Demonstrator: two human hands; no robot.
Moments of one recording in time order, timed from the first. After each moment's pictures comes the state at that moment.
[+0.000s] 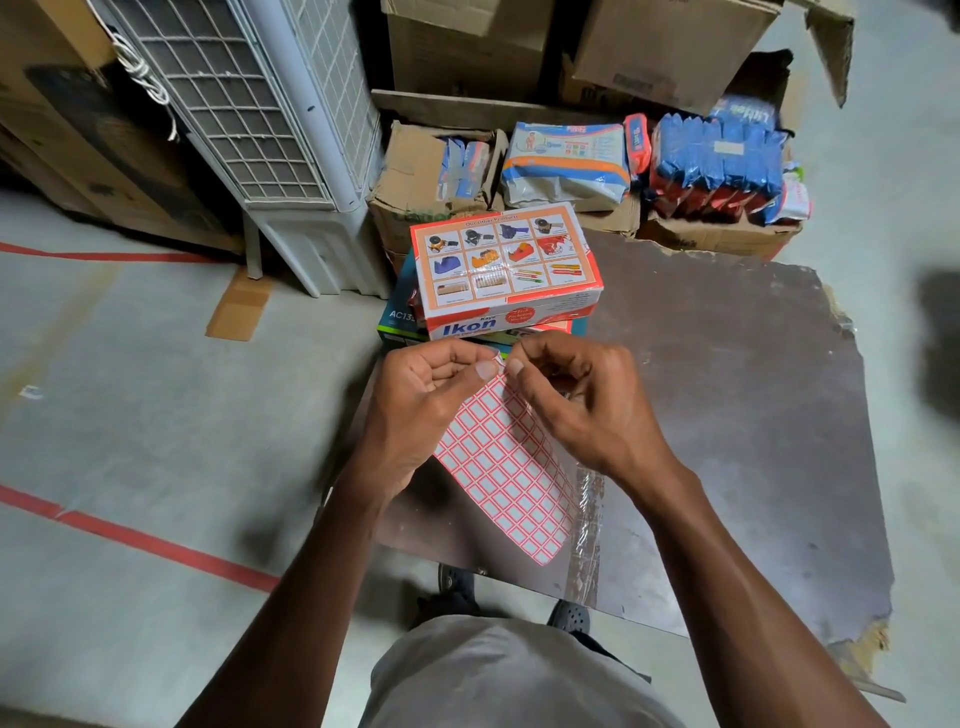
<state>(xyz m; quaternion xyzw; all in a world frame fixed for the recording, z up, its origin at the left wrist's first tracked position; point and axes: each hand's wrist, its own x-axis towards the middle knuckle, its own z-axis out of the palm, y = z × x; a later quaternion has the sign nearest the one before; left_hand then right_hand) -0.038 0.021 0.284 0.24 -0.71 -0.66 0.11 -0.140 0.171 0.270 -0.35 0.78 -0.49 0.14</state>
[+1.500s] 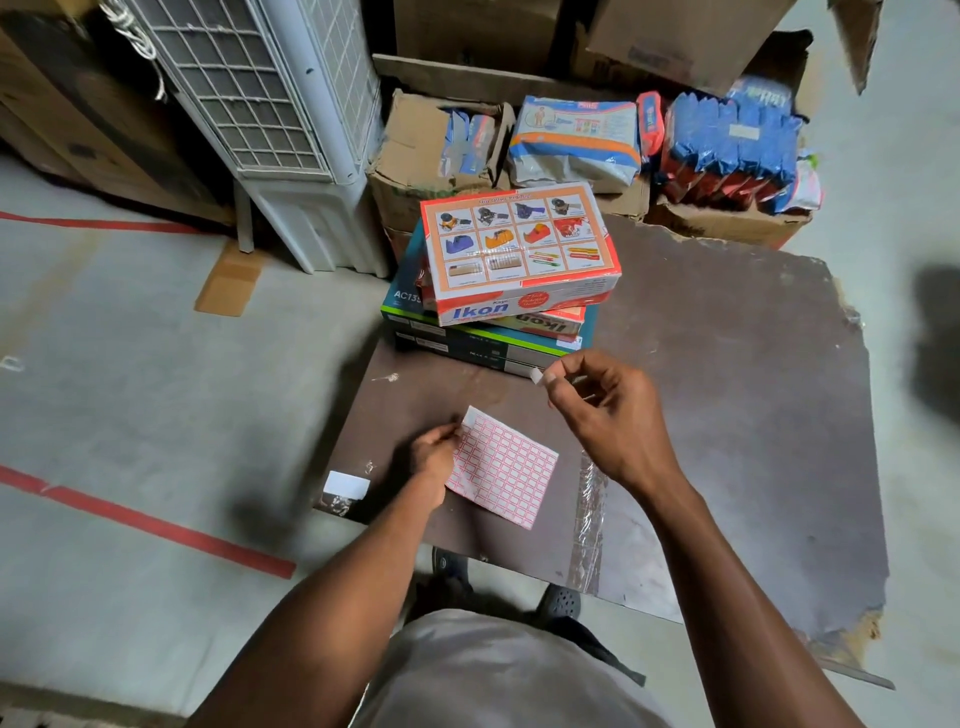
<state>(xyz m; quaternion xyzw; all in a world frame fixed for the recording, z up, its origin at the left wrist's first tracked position) -0.040 -0.002 -0.036 0.54 -0.49 -0.68 0.03 -0.132 0.171 0.228 -0.18 0.81 -0.53 0.20</state>
